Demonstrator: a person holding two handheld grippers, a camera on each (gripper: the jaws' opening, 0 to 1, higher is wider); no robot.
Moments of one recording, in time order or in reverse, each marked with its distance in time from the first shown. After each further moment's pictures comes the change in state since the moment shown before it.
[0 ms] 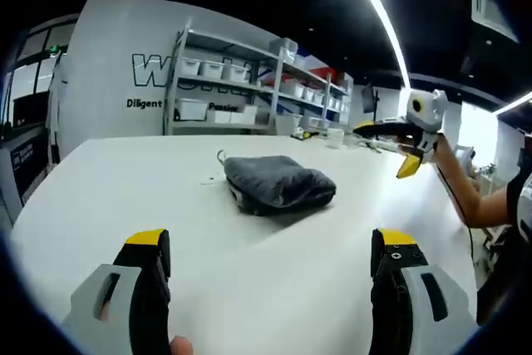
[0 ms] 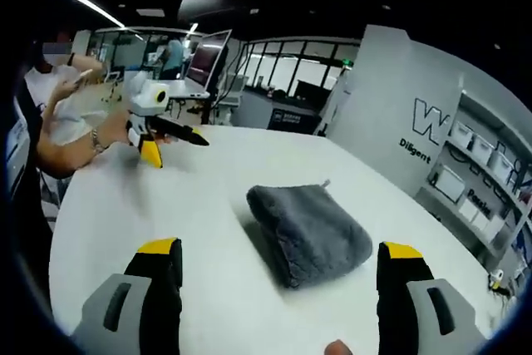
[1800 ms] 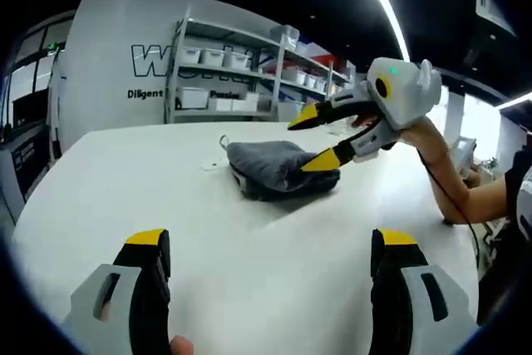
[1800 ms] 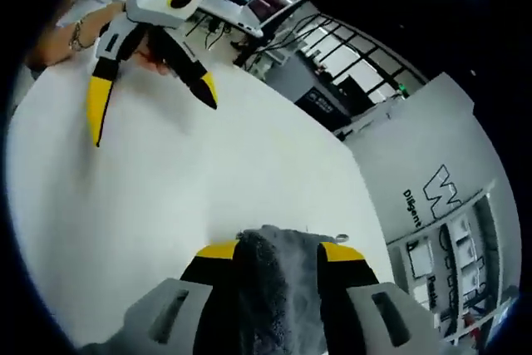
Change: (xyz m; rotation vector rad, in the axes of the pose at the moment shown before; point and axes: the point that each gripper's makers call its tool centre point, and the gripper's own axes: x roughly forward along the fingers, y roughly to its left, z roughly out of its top) left arm 0.000 0.003 -0.015 0.007 0.071 0.012; right arm 0.140 0.034 0.027 -0.584 0.199 0.006
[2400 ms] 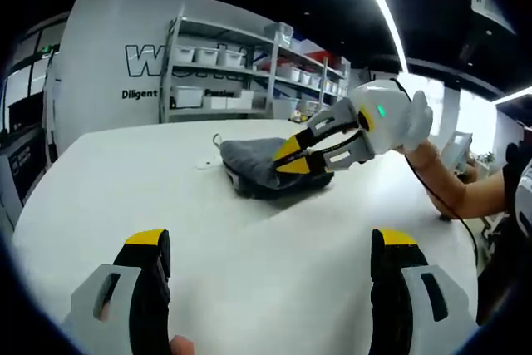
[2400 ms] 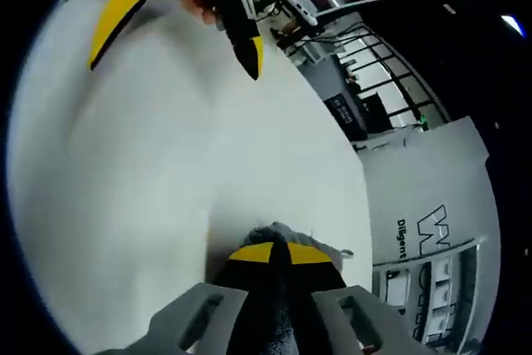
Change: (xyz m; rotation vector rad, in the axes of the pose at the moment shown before) left arm 0.002 -0.008 -0.003 0.019 0.019 -0.021; right arm 0.016 0.007 -0.009 -0.210 0.016 -0.018
